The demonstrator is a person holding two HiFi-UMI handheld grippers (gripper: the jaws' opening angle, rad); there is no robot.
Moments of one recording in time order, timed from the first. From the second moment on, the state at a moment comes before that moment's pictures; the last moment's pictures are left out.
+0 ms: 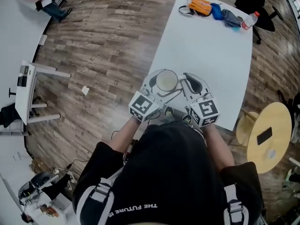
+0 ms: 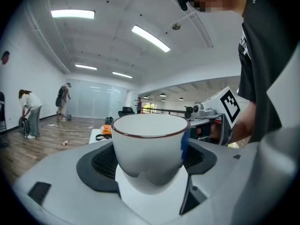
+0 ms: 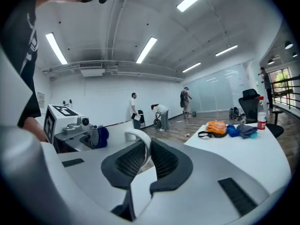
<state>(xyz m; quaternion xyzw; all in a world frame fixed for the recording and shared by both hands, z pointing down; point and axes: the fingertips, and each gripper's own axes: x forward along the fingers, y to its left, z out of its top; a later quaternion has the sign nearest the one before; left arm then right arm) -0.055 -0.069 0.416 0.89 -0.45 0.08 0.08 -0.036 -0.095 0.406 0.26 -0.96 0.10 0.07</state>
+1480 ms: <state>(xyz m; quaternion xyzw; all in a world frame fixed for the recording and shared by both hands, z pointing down) -0.293 0.213 0.655 0.54 -0.65 -0.15 0.51 -0.303 0.178 0.658 -0.15 -0.84 0.18 0.49</state>
